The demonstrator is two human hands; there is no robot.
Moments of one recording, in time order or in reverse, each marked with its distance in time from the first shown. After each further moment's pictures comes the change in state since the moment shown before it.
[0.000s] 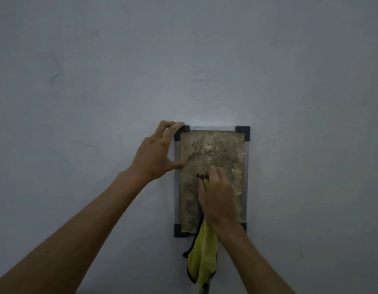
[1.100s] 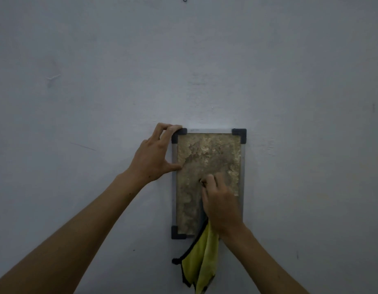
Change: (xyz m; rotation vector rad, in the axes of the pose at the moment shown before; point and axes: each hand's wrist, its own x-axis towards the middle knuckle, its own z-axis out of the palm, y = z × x) left_hand 0.001 0.001 -0.002 -0.029 0.008 -0.015; right_hand -0.006 0.023 -0.010 -0.221 -0.115 -0.209
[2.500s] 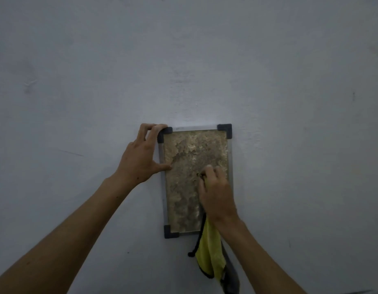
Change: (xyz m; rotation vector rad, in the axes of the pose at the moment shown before) left_hand 0.000 0.005 0.004 -0.006 -0.006 -0.018; right_hand 0.005 0.010 -0.005 0.119 0.104 0.170
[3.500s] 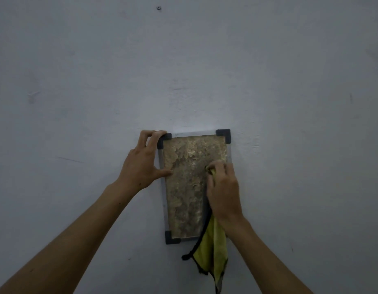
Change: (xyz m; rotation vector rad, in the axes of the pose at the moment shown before) left_hand 0.002 0.005 0.000 0.011 -0.014 -0.037; right_hand 0.016 0.002 -0.016 0.123 0.142 0.041
